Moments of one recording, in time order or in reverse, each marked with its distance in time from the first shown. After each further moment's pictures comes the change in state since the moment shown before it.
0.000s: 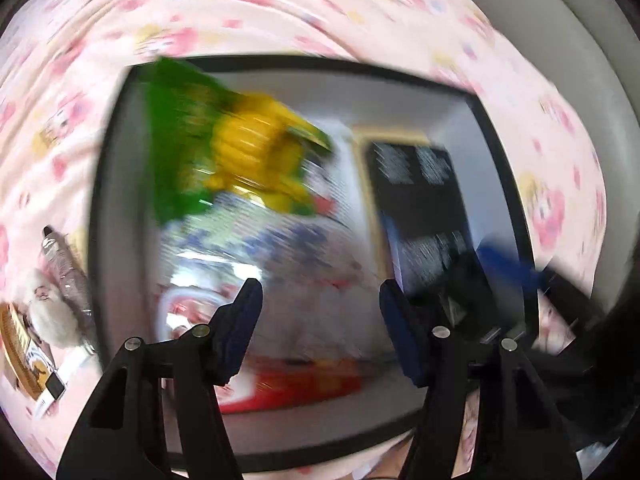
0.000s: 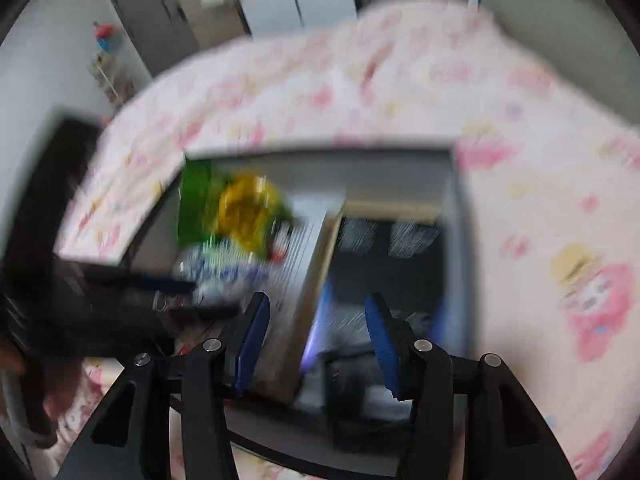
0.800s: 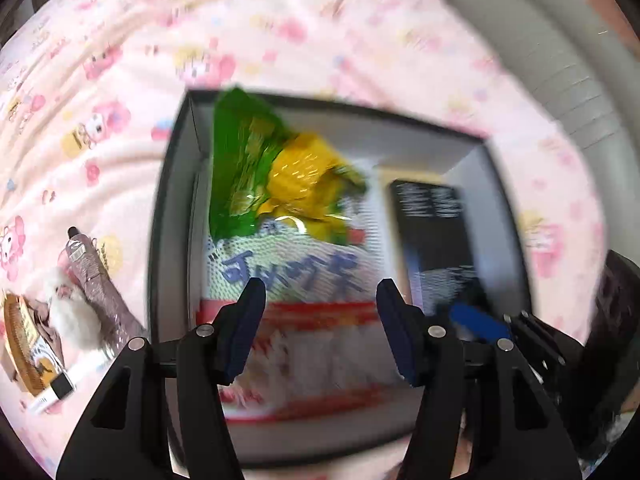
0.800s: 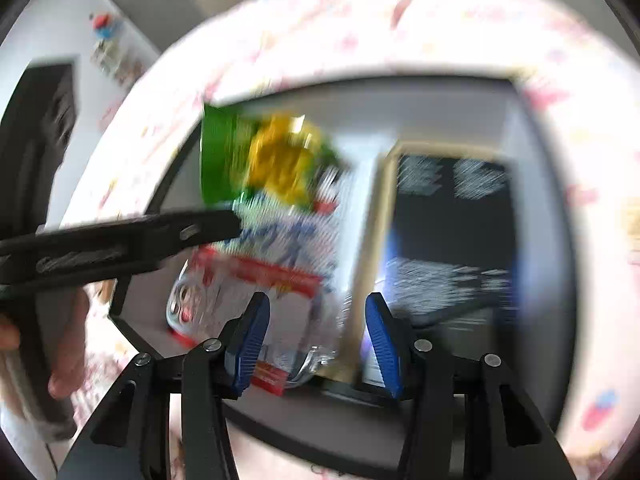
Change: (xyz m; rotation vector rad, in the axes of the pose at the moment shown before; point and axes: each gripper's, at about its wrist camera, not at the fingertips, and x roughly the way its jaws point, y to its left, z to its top) left arm -0.038 0.005 -0.045 -0.024 -0.167 -0.001; right arm 0.001 0.014 -0.021 0.051 0.037 0.064
